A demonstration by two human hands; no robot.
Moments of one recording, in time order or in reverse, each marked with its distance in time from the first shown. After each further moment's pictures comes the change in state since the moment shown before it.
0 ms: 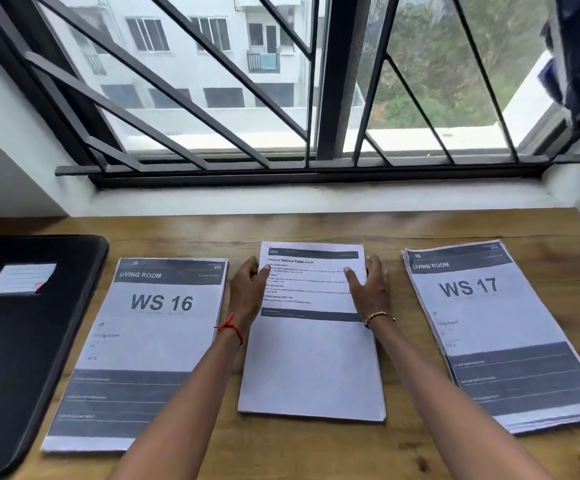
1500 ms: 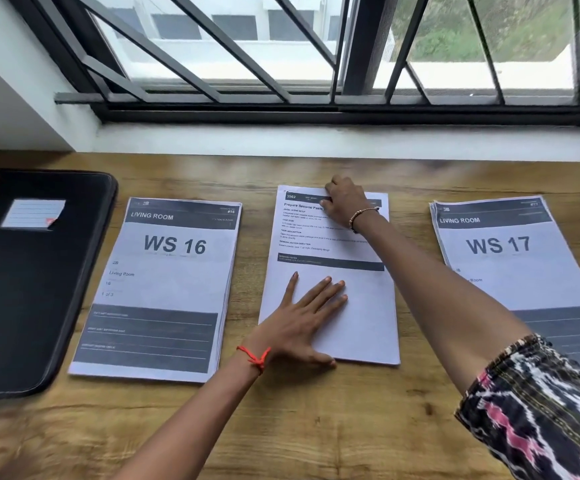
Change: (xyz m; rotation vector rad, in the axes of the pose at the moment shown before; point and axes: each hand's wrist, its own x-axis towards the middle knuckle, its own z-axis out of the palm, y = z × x) left_hand -0.099 -0.051 0.010 1.072 -0.718 0.784; right_hand 0.056 -0.067 0.049 -0.777 -0.452 -0.516
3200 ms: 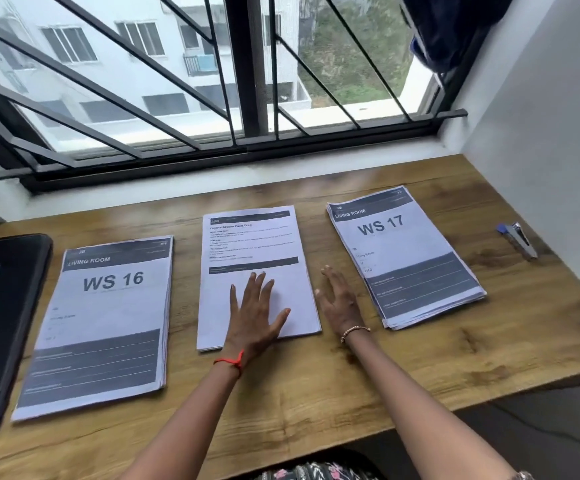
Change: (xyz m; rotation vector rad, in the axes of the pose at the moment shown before) left_hand 0.015 0.062 0.002 -0.093 0.253 -0.404; right_hand -0.240 0.045 0.064 0.699 0.388 0.316
